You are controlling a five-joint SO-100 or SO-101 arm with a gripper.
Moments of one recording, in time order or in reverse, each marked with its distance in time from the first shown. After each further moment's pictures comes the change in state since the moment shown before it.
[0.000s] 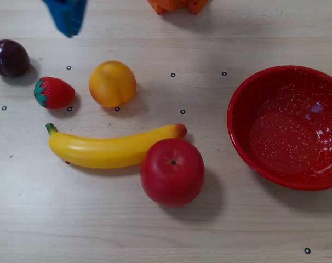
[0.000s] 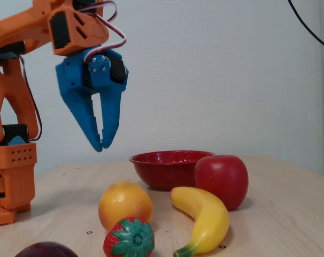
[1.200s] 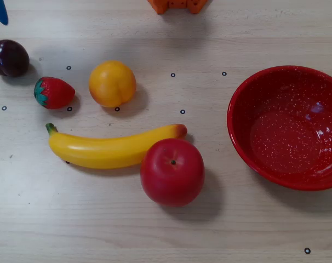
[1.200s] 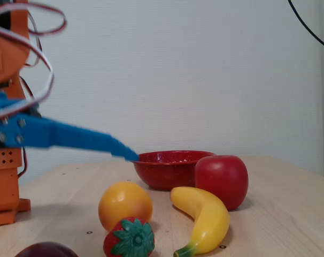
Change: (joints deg) arm -29.1 -50.0 -50.7 15.2 58.3
